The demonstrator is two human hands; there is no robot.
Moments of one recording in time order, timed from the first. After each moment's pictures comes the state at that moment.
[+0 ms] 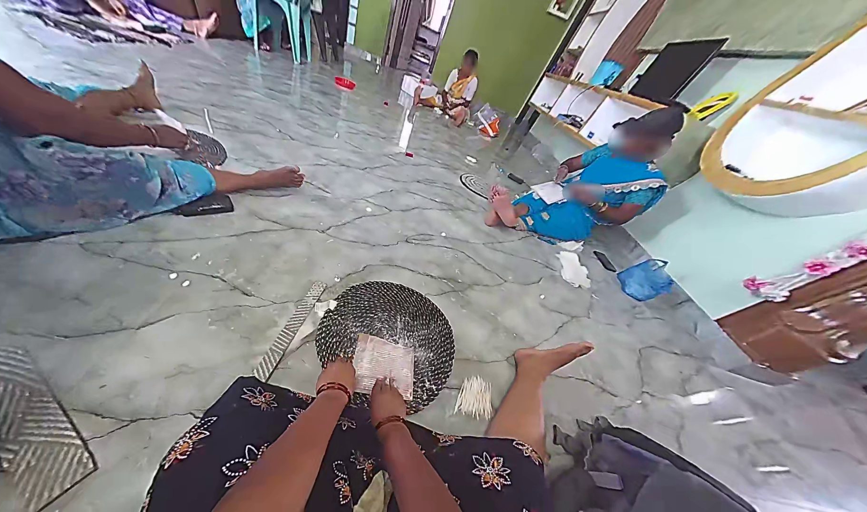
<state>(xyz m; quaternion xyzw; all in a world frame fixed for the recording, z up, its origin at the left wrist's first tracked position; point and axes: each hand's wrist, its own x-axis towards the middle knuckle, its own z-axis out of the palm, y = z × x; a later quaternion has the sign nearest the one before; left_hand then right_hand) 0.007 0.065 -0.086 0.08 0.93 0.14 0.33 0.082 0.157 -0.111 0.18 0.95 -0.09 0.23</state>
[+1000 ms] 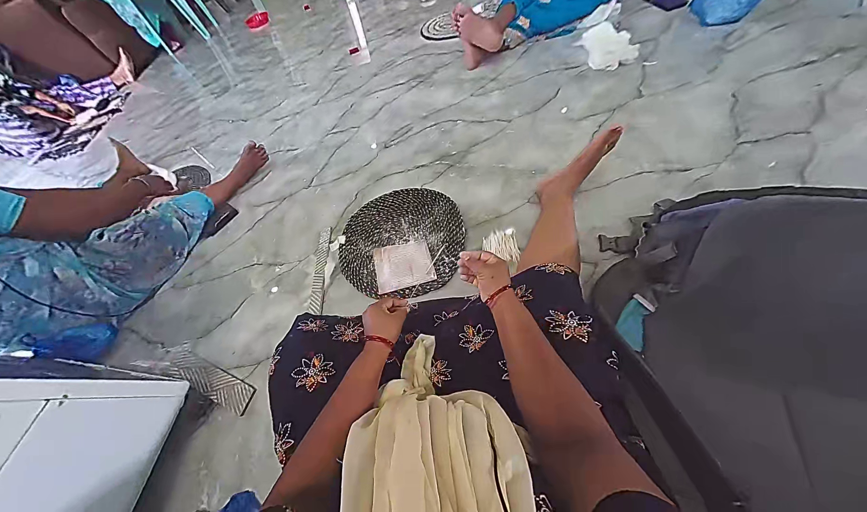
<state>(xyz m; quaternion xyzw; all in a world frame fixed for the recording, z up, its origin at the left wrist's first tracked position) 0.157 0.056 -0.018 0.10 0.90 0.37 0.20 0.206 0.268 -0.051 0.33 0.51 -0.77 -0.19</state>
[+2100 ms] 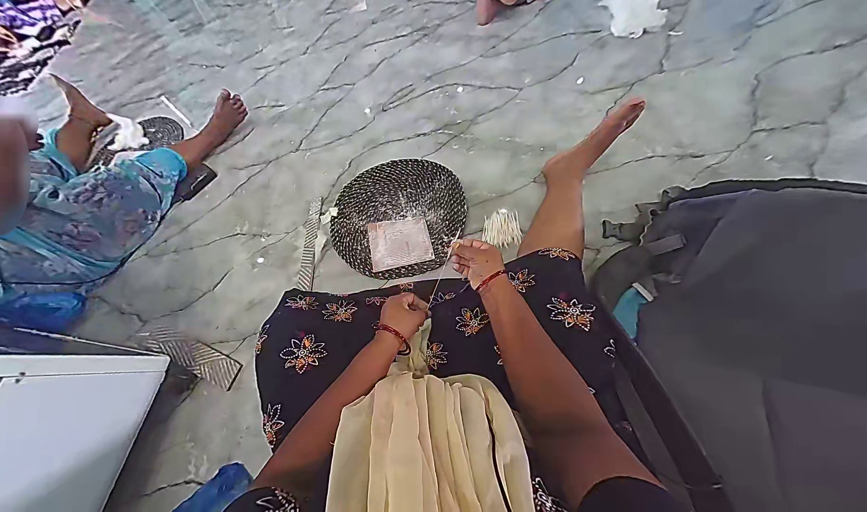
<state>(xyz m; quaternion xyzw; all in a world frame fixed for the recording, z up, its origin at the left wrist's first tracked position) 0.178 0.067 -0.030 0.11 0.84 0.37 0.37 0.200 0.247 -0.039 0.38 0.47 -0.79 -0.13</state>
